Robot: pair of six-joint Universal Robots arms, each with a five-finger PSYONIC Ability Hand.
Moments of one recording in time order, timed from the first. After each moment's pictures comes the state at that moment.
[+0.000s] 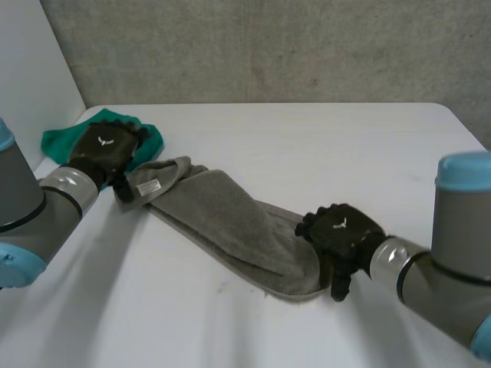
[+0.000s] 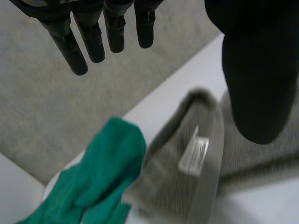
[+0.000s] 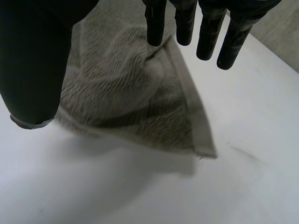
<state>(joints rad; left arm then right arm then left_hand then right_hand) 4.50 -1.91 -1.58 3.32 -1.40 3.57 2.01 -1.24 1.68 0.14 1.32 2.62 0.24 0.24 0.23 0.23 0.06 0.19 0.21 0.21 0.23 0.06</state>
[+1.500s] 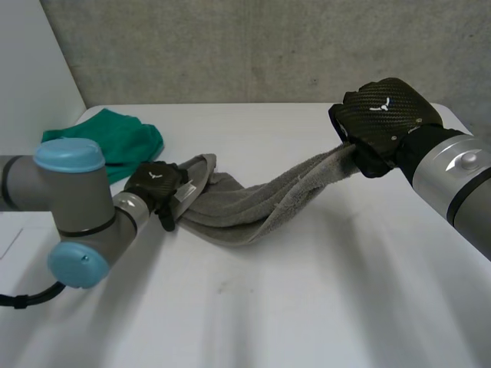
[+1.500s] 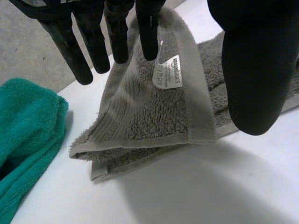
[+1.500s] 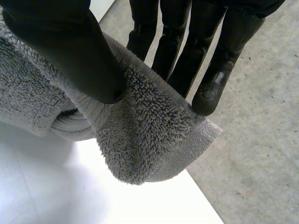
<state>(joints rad) 4.34 -2.22 -1.37 3.25 -1.50 3.51 2.00 -1.50 1.45 0.18 1.39 2.59 0.36 0.35 0.35 0.34 0.16 0.96 1.17 1.18 1.19 0.99</state>
